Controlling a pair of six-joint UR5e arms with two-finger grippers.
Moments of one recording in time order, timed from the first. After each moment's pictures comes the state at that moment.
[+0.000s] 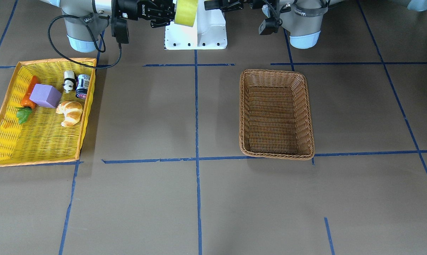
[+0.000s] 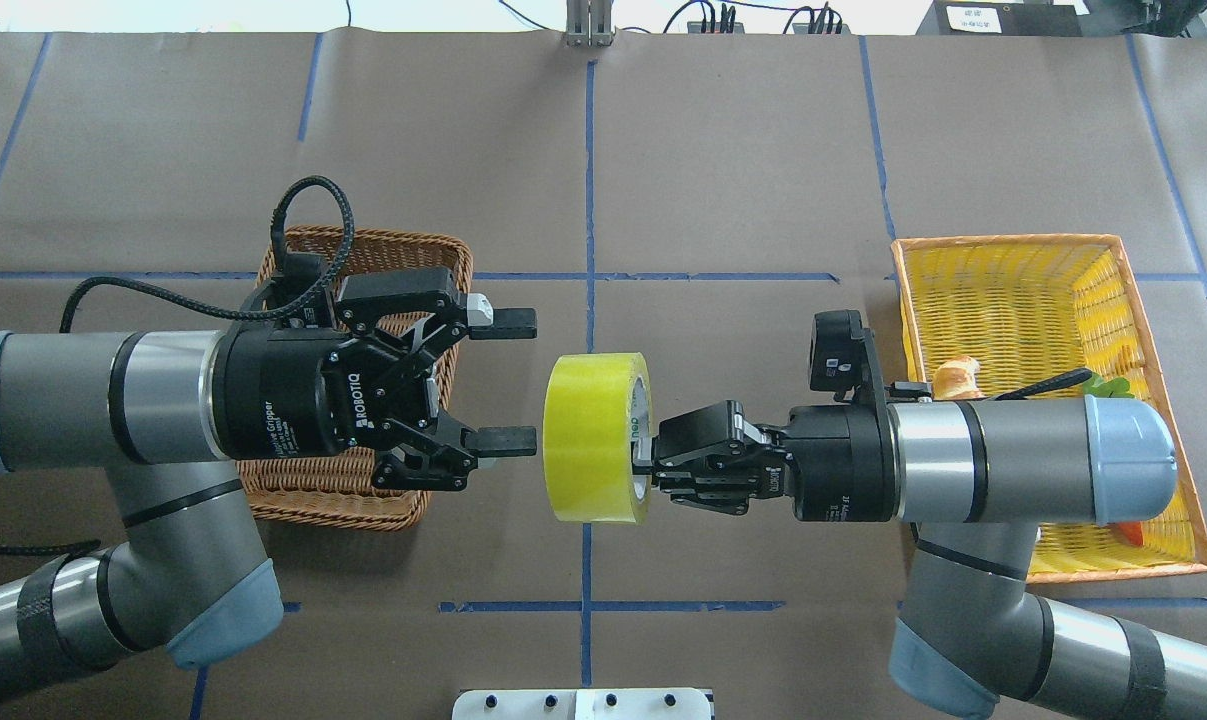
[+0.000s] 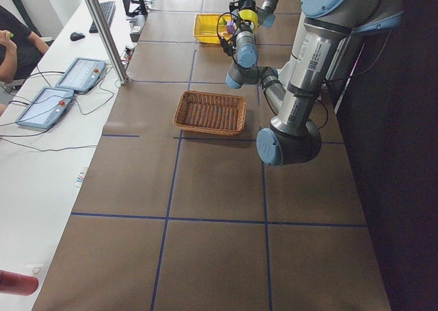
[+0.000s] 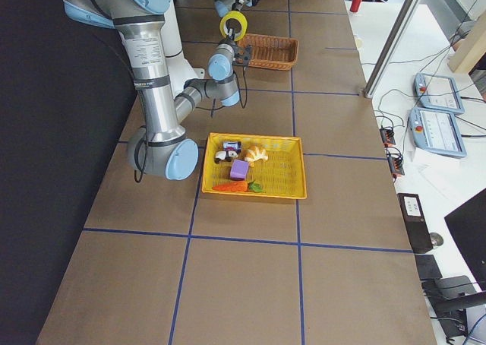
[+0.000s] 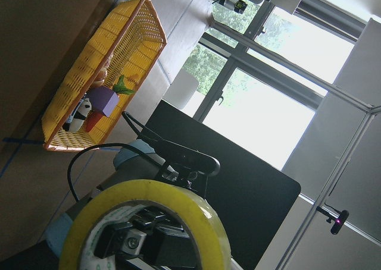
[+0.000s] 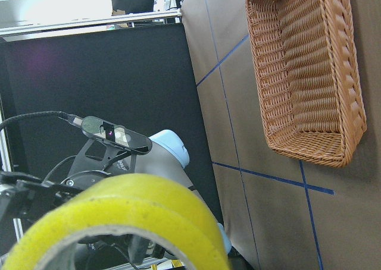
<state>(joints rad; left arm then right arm) -0.50 -1.99 -1.85 -3.18 -1.86 -2.44 0.41 -1.26 1.85 0.01 1.86 1.99</state>
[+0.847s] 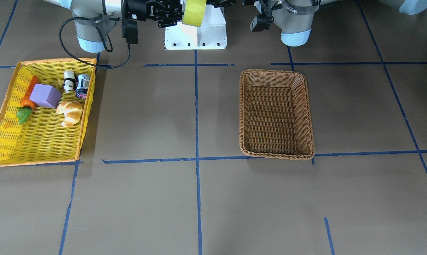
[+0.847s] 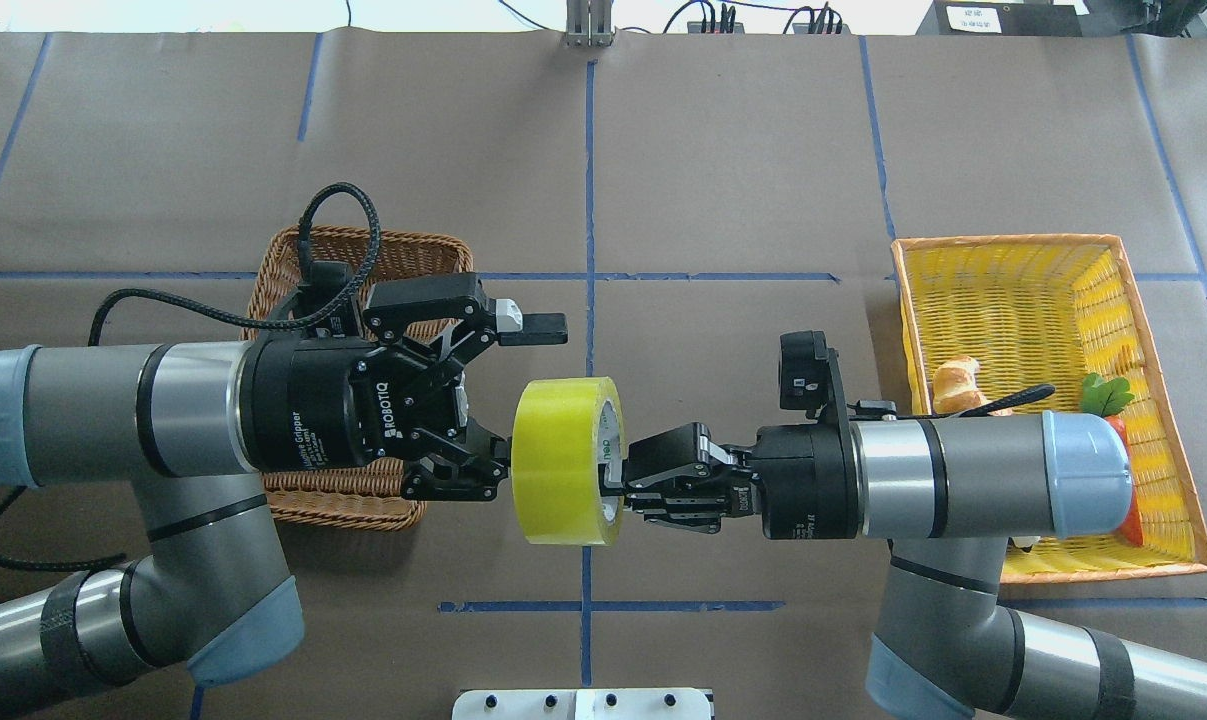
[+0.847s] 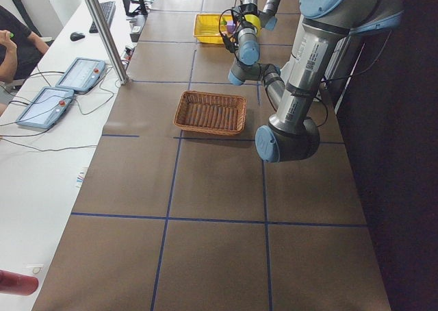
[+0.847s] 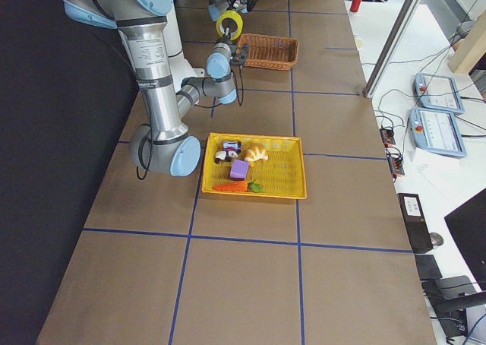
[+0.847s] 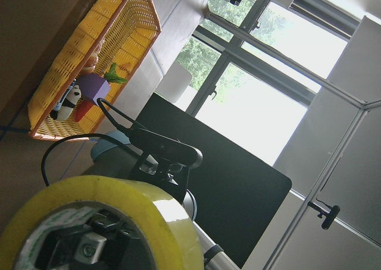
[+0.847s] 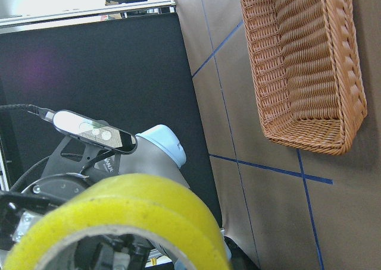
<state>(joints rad) -0.47 -2.02 -1.85 -3.17 -1.83 -2.44 0.37 -1.23 1.81 0.00 1.85 1.98</state>
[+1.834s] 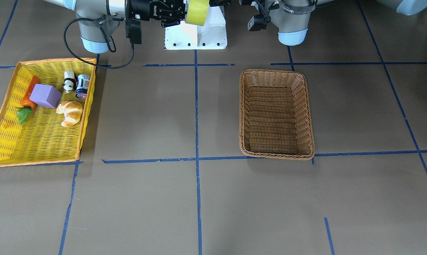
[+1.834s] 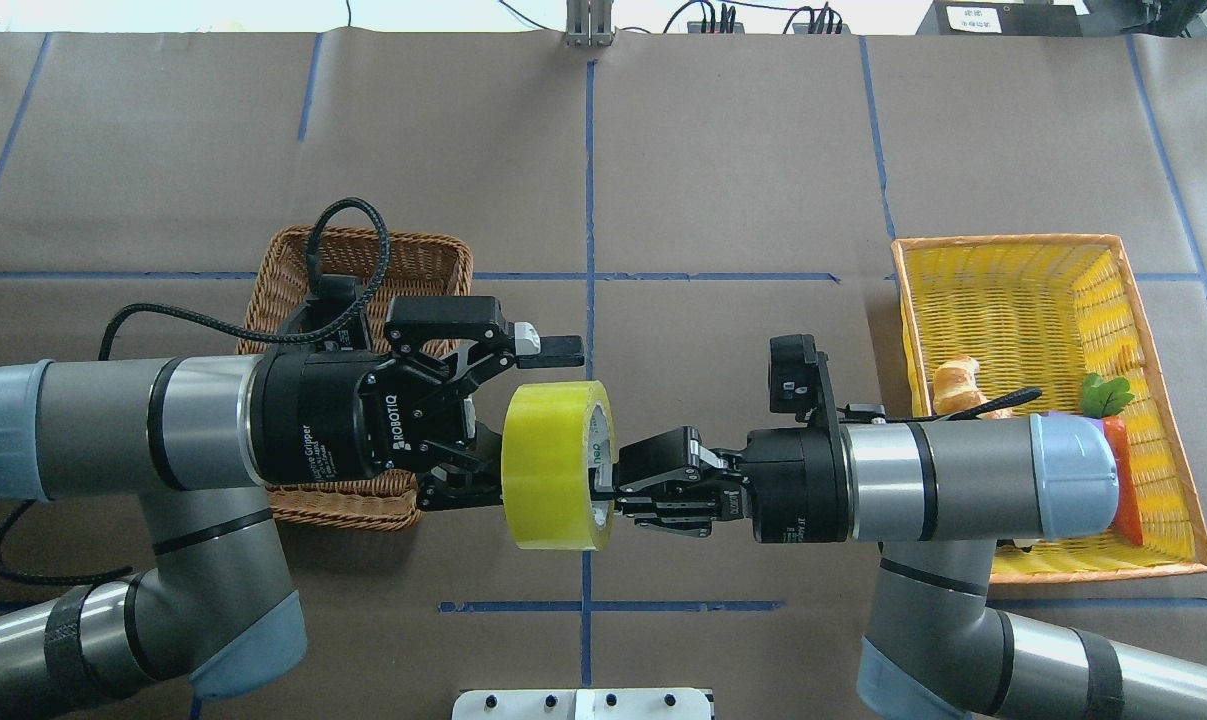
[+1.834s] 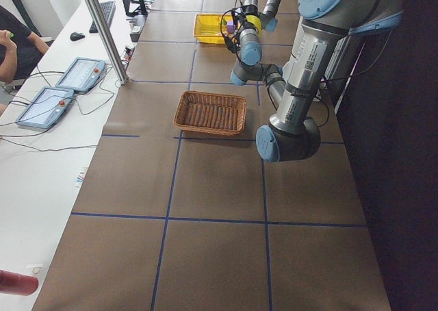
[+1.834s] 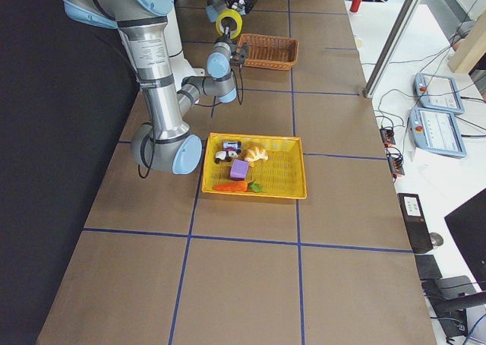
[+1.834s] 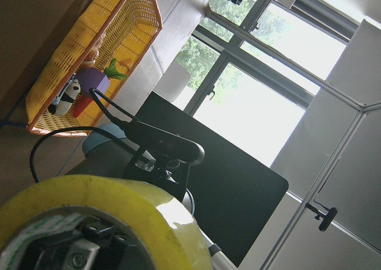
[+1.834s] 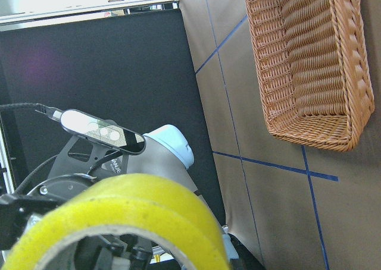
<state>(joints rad) -0.45 -2.02 -1.85 -3.17 -1.82 -2.44 0.37 -1.22 1.80 0.02 1.85 1.98</state>
